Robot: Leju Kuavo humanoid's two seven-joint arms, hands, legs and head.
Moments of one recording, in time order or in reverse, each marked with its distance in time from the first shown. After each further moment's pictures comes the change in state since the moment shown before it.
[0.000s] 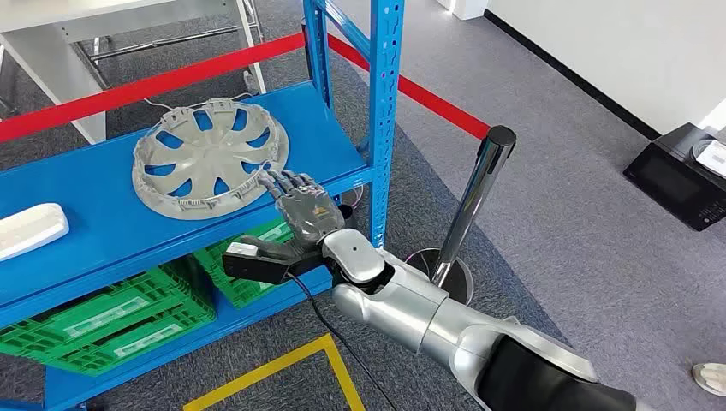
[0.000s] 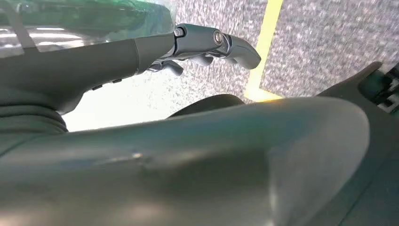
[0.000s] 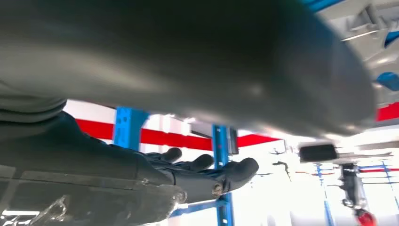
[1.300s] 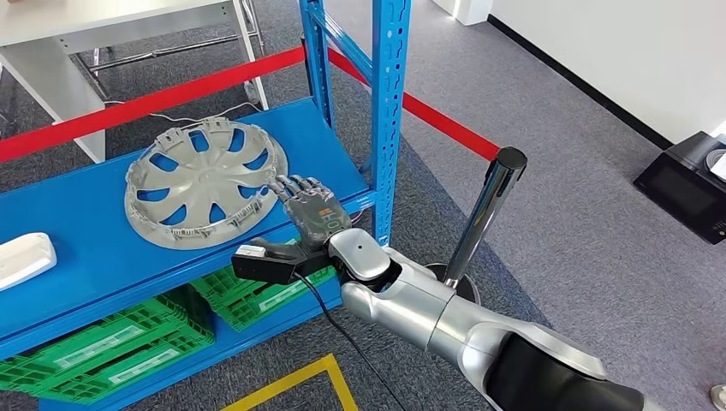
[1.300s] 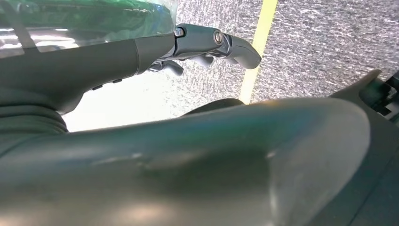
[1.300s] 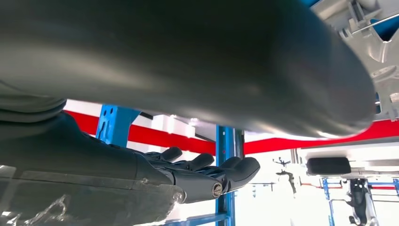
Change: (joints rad) left arm 0.002 0.002 0.001 0.001 0.004 -0.001 -0.003; right arm -0.008 -0.036 0.023 -0.025 -0.021 0.069 0.031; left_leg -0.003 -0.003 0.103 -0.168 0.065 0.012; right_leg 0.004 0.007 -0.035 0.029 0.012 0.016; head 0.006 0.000
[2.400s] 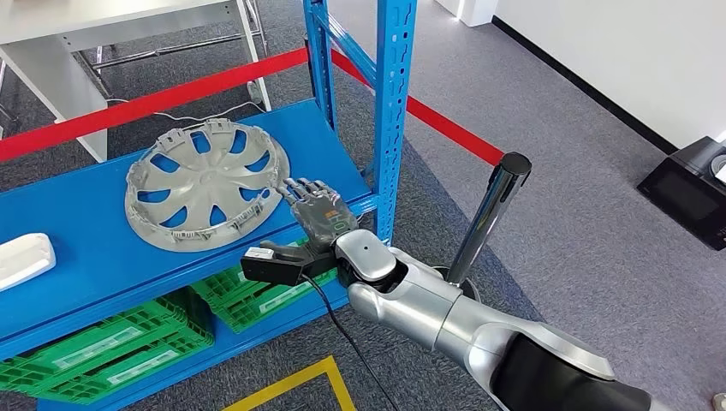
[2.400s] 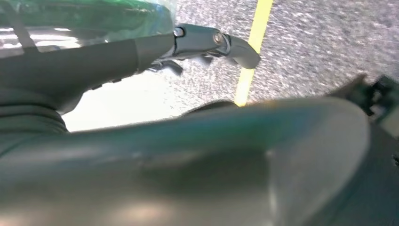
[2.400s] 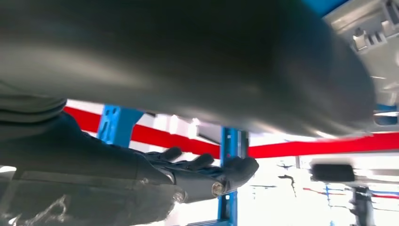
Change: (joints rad) left arm -0.005 -0.001 0.000 -0.001 -0.006 -0.002 0.003; right arm -0.003 -0.023 0.022 -0.006 0.000 0.013 0.005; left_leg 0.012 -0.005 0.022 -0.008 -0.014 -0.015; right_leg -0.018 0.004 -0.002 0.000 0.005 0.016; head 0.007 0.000
